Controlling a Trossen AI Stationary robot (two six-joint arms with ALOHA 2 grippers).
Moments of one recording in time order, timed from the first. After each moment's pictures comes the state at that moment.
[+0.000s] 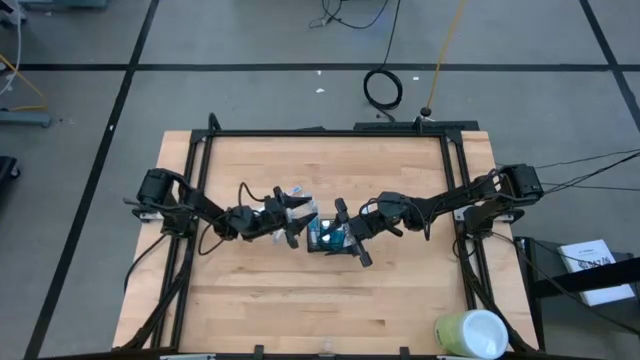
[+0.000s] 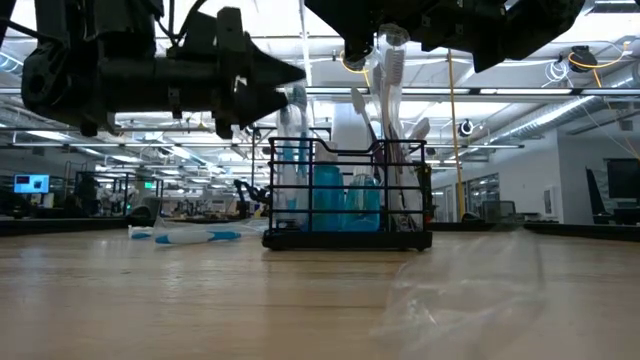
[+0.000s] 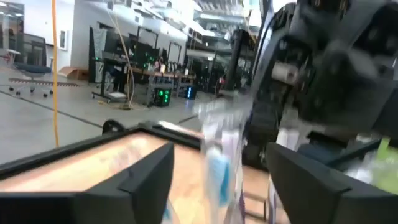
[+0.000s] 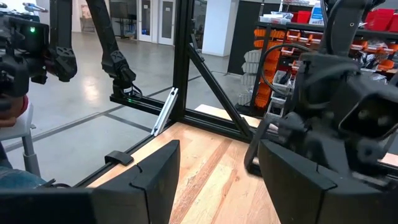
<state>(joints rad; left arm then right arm) -0.15 1.79 0.45 1.56 -0.45 -0.11 0.09 1.54 0.82 0.95 -0.34 -0.10</state>
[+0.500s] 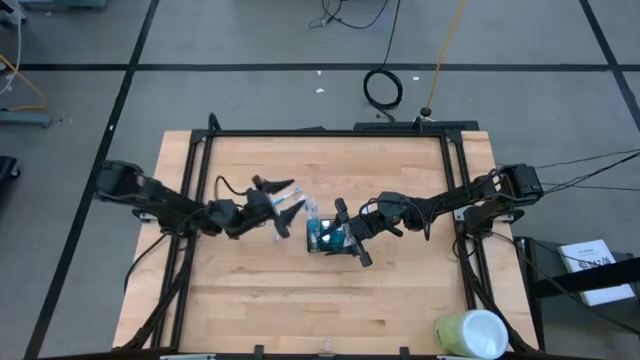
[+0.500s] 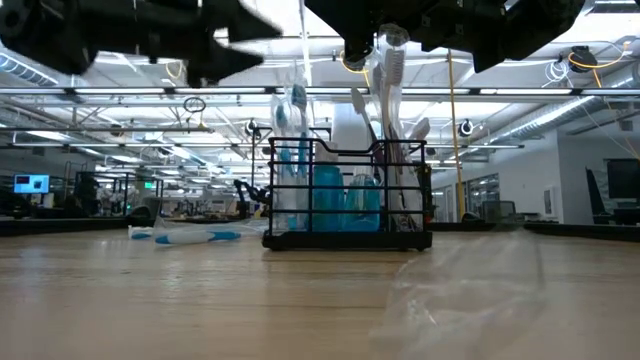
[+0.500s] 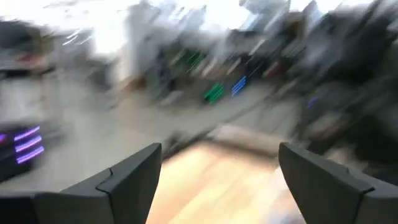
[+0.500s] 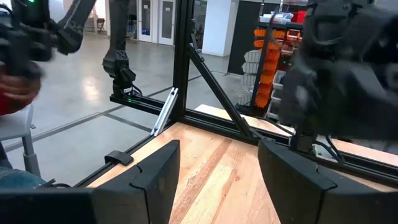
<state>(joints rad) -0.20 1.40 0.45 1.14 -0.68 0.06 0.09 1.54 0.82 0.95 -0.34 -0.10</state>
